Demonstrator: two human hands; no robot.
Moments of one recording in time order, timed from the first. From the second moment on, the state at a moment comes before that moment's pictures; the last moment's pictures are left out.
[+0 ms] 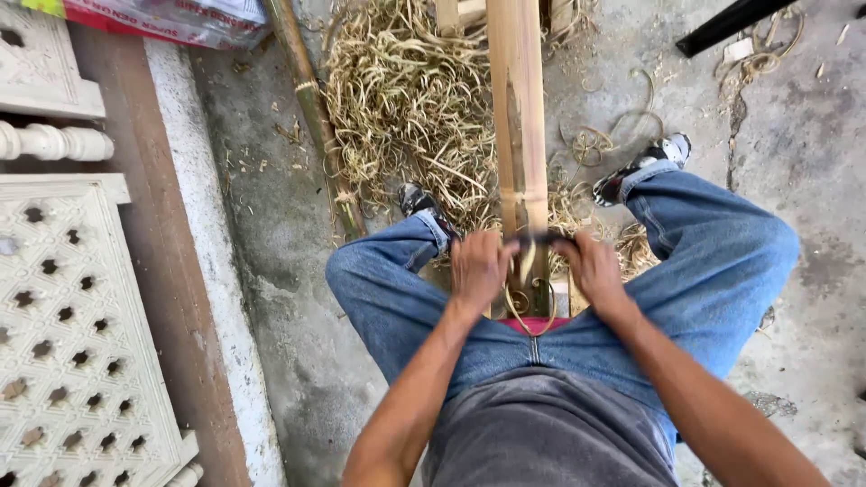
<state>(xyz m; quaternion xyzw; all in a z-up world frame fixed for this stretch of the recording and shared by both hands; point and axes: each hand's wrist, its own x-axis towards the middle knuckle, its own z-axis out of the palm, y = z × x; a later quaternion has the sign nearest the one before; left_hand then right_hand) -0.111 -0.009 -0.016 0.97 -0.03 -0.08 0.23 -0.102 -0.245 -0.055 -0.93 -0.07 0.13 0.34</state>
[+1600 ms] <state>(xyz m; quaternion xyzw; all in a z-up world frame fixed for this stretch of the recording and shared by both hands) -0.048 -0.001 -0.033 0.97 -0.02 0.06 0.24 -0.024 -0.221 -0.027 -0.94 -0.04 0.05 0.32</state>
